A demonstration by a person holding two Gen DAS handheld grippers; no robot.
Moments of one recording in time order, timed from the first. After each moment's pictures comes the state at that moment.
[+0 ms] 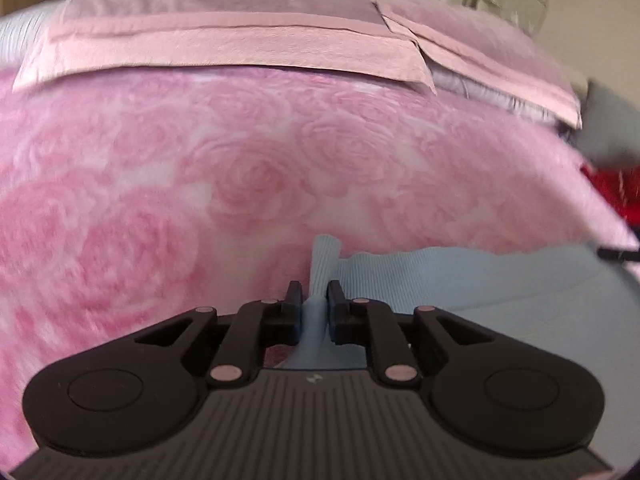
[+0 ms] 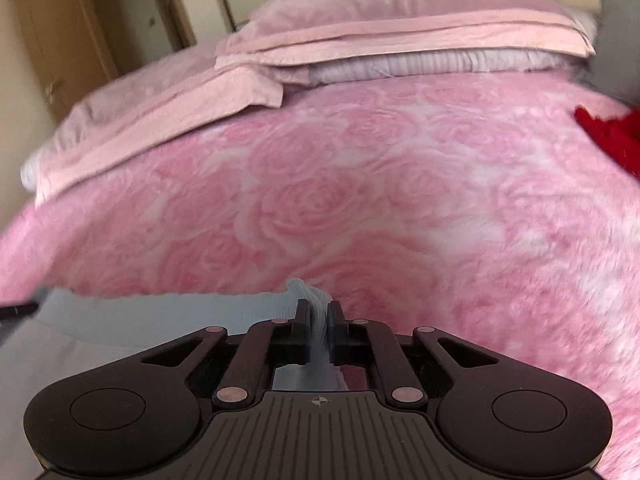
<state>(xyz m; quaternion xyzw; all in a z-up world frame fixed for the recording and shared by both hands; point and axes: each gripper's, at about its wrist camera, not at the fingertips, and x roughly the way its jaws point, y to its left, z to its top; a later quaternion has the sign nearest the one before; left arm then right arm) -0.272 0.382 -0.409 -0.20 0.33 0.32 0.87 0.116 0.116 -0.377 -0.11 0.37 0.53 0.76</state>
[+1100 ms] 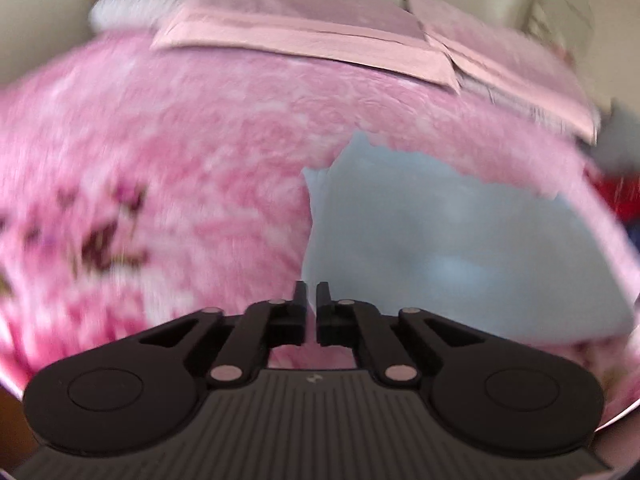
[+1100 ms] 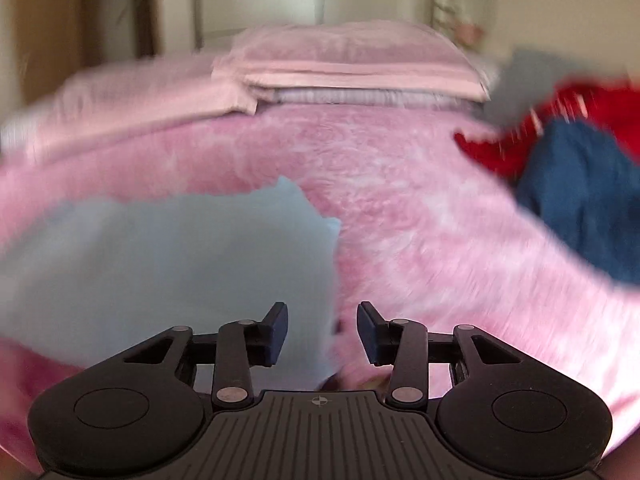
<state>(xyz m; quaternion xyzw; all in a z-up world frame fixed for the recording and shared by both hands) -0.443 0.222 -0.352 -0.31 0.29 0.40 0.81 -0.045 -0.065 -0.327 -0.10 0.33 0.44 0.83</state>
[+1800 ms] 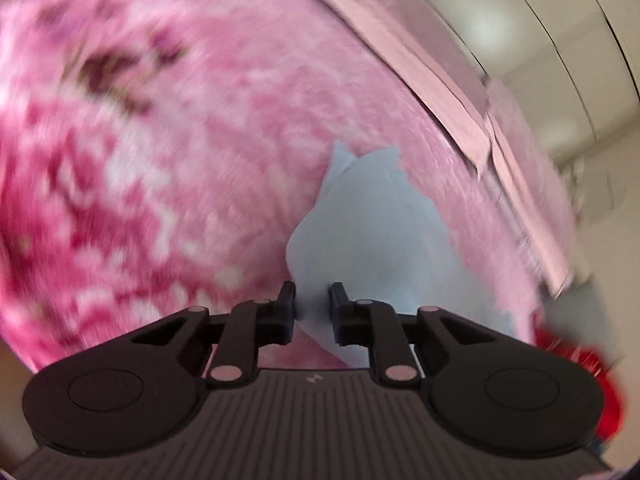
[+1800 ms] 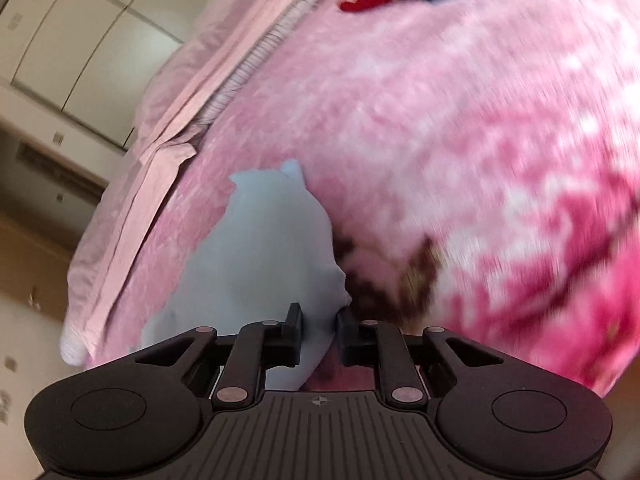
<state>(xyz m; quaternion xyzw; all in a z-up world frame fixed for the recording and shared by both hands) -0.441 0.234 -0.392 -0.48 0.20 0.41 0.75 0.021 -0.086 -0.368 0.20 0.51 0.36 0.76</state>
